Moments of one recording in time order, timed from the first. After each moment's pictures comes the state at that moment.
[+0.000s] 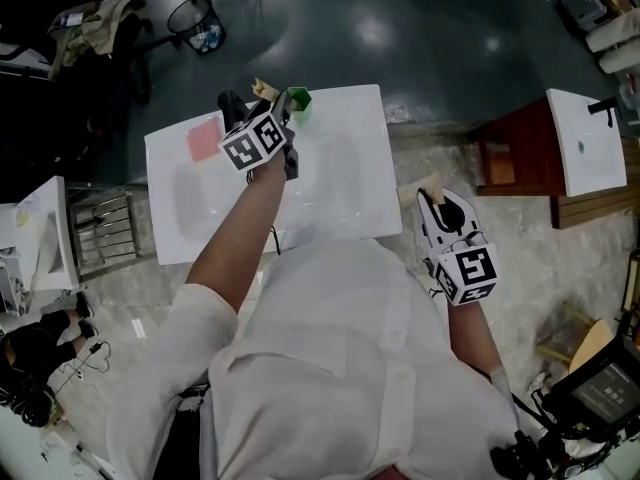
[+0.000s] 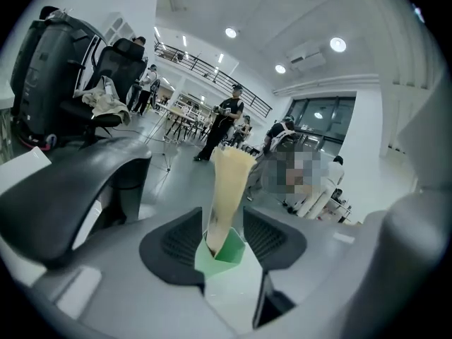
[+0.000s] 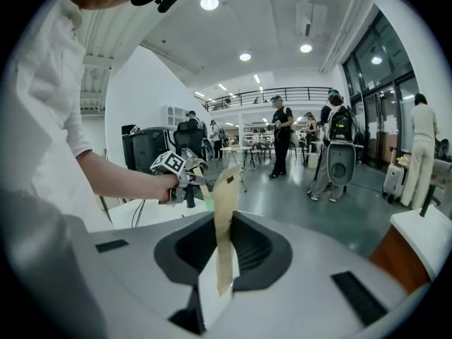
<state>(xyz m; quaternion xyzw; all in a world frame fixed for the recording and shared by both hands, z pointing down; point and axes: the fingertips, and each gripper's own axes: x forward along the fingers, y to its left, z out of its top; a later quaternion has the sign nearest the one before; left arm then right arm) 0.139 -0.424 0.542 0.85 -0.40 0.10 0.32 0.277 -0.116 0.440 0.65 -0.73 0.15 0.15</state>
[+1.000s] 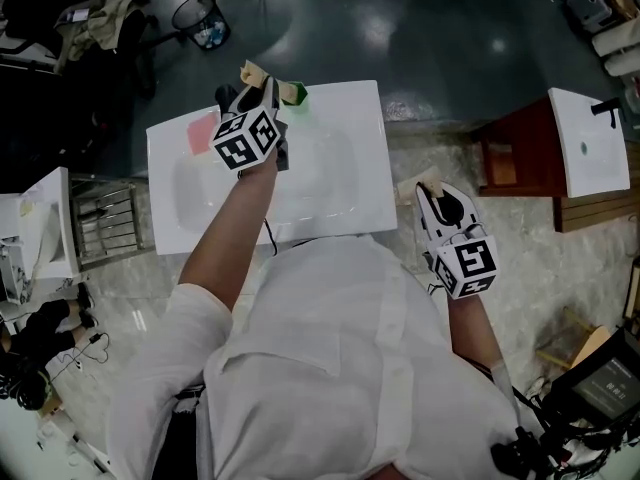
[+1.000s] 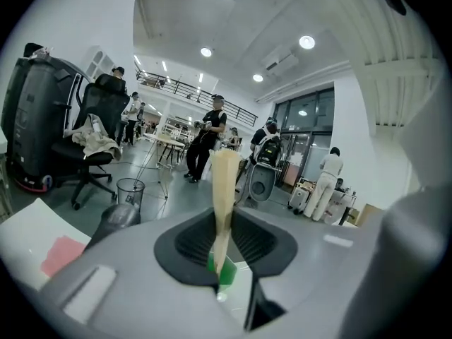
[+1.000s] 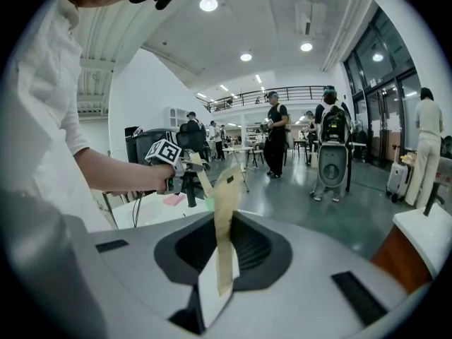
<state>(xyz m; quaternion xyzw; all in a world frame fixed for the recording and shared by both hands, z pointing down) 0.145 -0.416 0.479 0.88 -0.41 0.08 0.22 0.295 -0.105 0.442 0.64 -0.74 0.16 0.15</state>
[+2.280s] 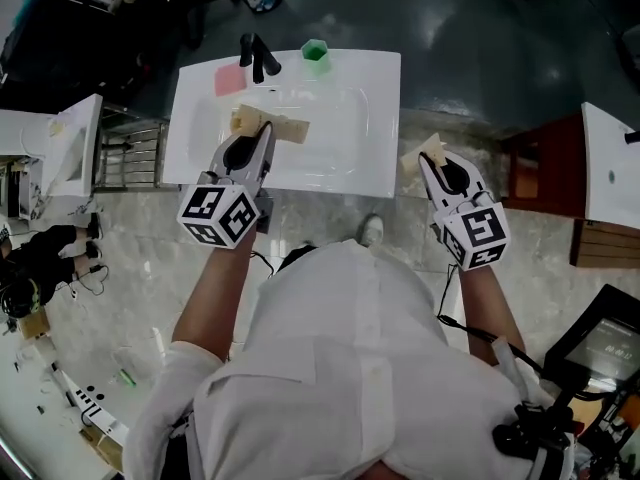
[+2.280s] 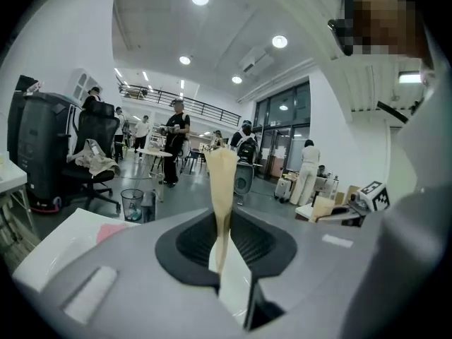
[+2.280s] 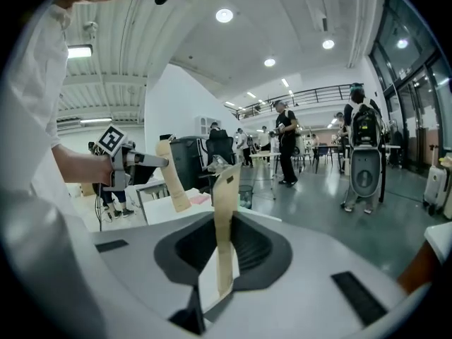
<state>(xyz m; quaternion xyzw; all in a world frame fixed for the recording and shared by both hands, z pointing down) 0.071 -0.192 0.402 0.91 -0.38 0.09 0.15 0.297 -0.084 0.446 0.54 -0.83 0.12 0.13</state>
